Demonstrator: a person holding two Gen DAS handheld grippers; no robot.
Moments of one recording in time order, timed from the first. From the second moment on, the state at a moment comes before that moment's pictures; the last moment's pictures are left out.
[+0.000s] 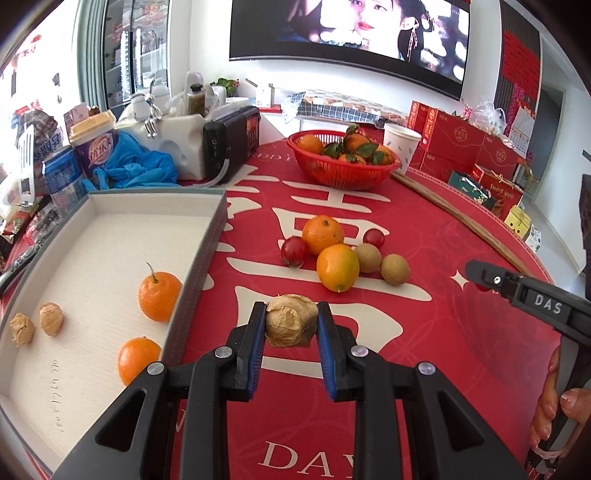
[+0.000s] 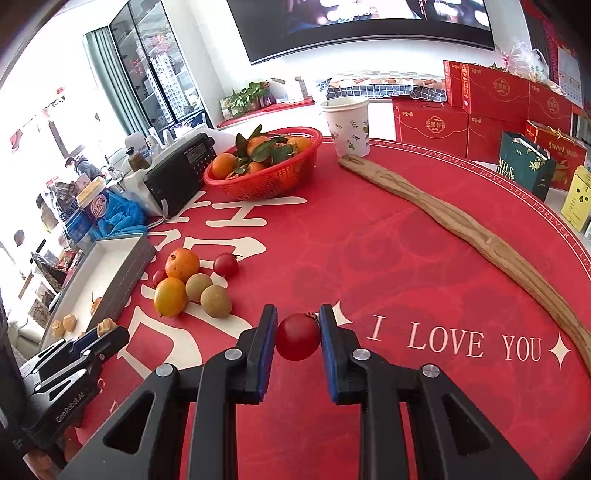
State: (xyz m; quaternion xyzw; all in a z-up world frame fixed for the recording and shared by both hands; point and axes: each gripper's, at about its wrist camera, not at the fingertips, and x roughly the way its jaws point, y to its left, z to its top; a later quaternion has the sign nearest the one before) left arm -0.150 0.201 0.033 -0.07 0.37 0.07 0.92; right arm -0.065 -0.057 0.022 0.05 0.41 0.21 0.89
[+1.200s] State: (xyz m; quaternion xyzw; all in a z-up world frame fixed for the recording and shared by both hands) left arm -0.197 0.342 0.043 -0.16 0.36 0.22 0.89; right arm -0.091 0.143 0.060 0.00 0.41 0.39 0.82
